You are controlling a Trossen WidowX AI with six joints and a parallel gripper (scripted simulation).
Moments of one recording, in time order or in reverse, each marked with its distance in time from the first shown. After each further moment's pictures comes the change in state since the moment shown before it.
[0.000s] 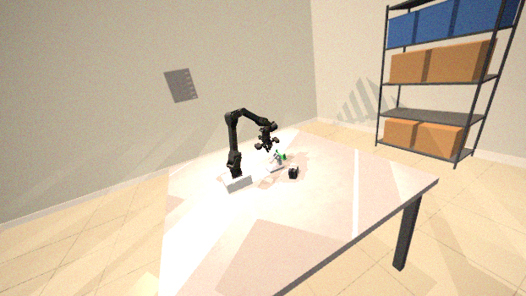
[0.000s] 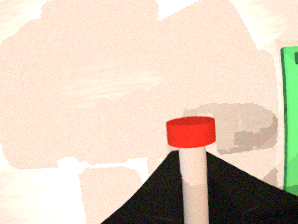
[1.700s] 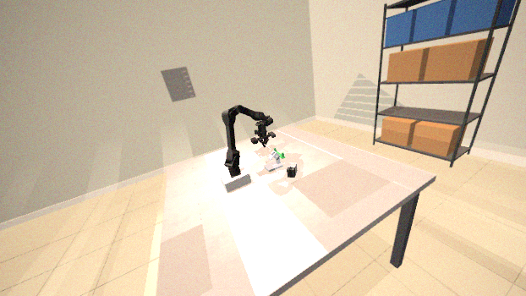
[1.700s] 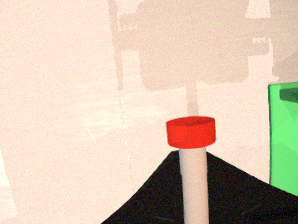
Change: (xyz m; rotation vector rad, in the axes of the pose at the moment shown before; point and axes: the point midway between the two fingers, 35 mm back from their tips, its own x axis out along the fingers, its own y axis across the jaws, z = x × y) arm -0.021 0.000 0.031 0.005 0.010 0.003
